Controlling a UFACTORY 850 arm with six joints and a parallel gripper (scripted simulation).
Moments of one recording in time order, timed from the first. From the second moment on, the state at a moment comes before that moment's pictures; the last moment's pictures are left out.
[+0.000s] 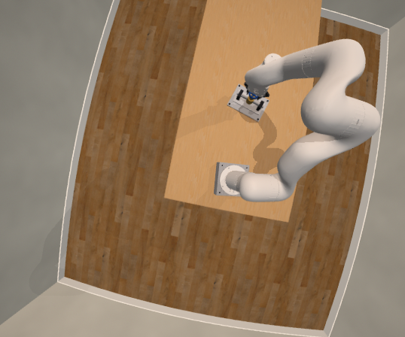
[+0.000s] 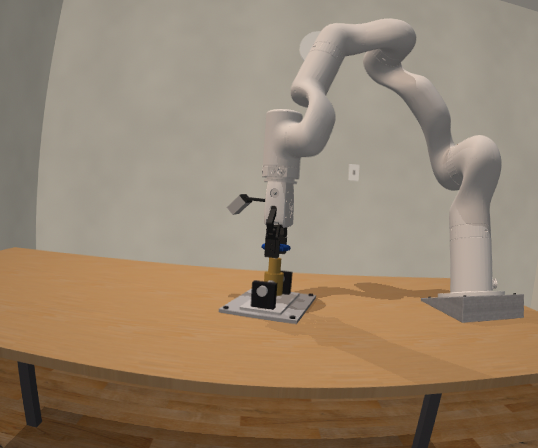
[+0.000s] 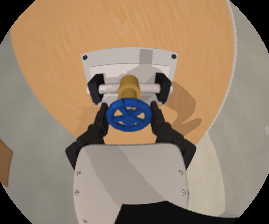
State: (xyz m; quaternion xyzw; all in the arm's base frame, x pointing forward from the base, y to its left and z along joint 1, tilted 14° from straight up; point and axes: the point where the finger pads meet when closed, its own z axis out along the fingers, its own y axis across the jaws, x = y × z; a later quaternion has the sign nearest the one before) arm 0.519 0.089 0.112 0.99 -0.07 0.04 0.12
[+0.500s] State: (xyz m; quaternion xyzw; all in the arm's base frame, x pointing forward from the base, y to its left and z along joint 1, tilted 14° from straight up) arm 0.519 0.089 0.112 0.97 -0.19 0.05 0.11
